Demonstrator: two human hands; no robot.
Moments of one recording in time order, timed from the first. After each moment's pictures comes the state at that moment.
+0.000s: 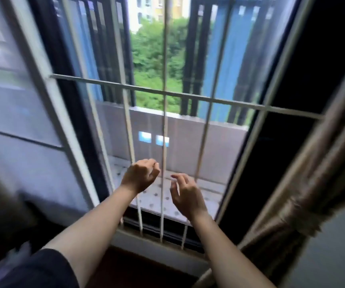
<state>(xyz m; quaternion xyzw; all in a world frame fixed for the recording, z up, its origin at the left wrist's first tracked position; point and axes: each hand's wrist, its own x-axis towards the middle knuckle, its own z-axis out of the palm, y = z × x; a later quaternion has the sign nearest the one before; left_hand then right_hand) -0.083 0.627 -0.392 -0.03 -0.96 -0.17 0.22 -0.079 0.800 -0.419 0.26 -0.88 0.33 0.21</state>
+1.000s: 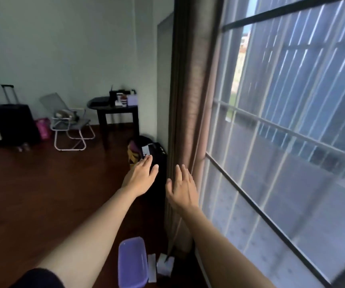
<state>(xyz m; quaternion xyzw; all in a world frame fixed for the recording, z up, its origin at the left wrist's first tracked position) 0.132 -0.013 -0.333 0.49 -0.83 -0.13 0.23 0.005 0.074 -0.364 0.59 -0.73 0.35 0.02</state>
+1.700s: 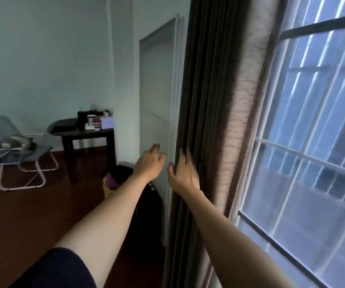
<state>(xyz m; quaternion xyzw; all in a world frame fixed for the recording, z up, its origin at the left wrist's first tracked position) 0.045 -0.352 -0.260 0.42 -0.84 -0.16 0.30 -0.047 -0.274 -0.288 0.52 -0.77 0.36 0.08</state>
